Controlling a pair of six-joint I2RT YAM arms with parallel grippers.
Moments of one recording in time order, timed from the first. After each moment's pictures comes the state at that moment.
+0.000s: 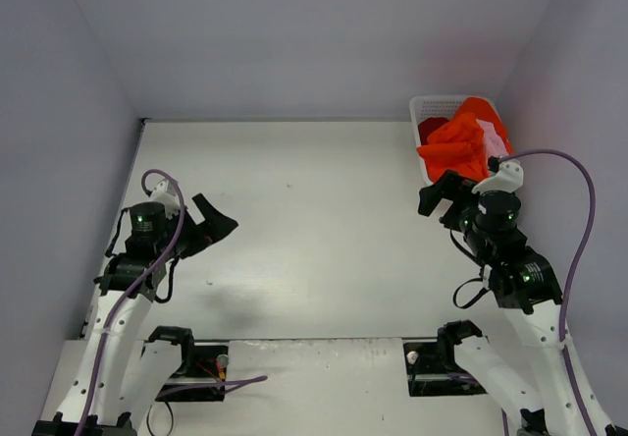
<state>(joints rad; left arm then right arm) -0.08 0.74 0.76 -0.61 0.31 -0.64 0.28 0.72 0.99 -0.64 0.22 0.47</state>
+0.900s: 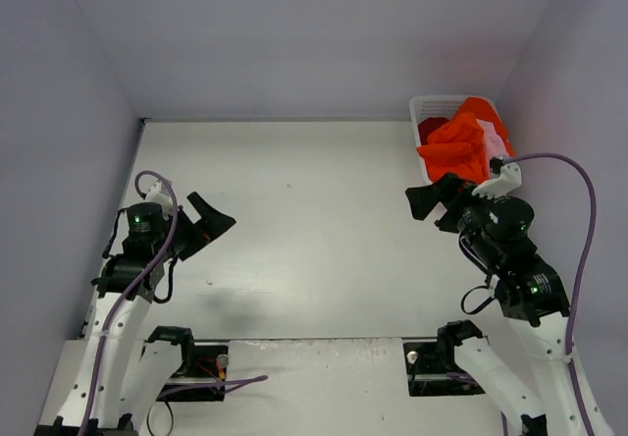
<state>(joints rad) -0.06 0.72 0.77 -0.63 0.29 -0.73 0.28 0.66 1.00 -0.58 -0.01 0.55</state>
